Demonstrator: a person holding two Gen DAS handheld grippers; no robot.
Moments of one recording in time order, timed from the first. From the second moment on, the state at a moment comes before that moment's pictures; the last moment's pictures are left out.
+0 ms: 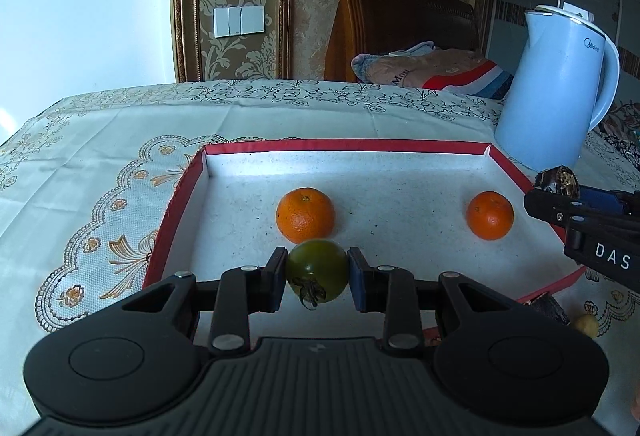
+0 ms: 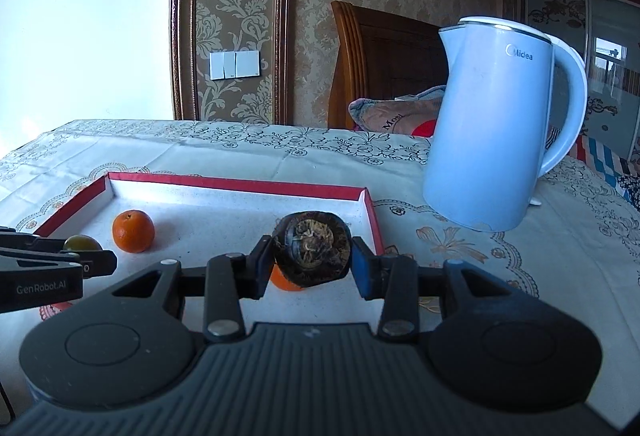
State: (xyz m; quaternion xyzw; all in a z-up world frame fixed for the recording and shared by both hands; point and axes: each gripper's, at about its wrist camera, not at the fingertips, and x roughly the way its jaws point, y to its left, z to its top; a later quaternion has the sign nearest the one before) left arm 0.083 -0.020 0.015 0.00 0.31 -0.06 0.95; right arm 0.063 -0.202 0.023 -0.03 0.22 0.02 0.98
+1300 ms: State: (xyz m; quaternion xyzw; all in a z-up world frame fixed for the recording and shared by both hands) left arm 0.132 -0.032 0.003 -0.02 0.32 -0.02 0.95; right arm 0.125 -0.201 0.010 -0.01 0.25 0.01 0.97
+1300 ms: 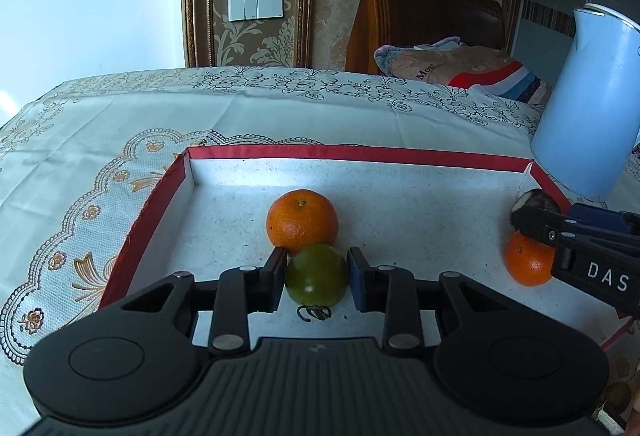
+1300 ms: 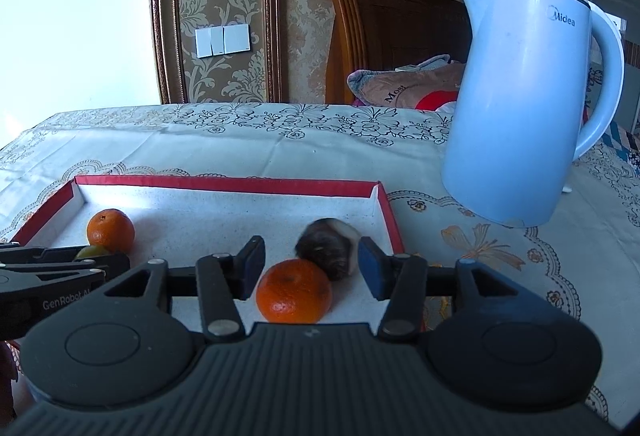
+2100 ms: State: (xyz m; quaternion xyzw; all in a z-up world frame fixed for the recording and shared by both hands) left arm 0.128 -0.030 0.004 -0.01 0.30 -0.01 0.95; right arm 0.119 -0.203 0.012 0.00 0.24 0.00 0.97
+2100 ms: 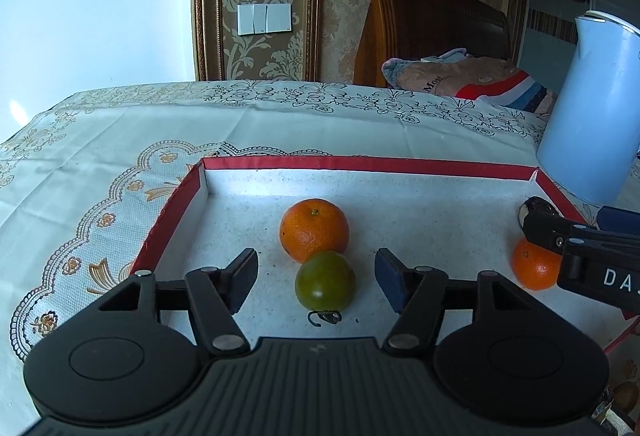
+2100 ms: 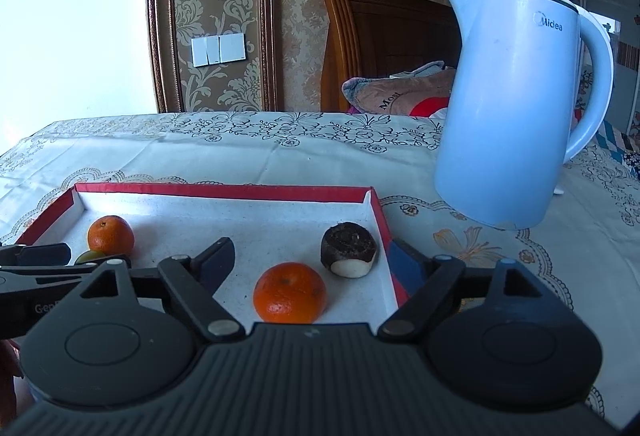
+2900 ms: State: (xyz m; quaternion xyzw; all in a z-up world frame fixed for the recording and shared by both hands) left arm 0.115 -0.026 0.003 -0.02 0.30 -0.02 0.95; right arm 0.102 -0.210 0.011 0.01 0.23 -0.01 0.97
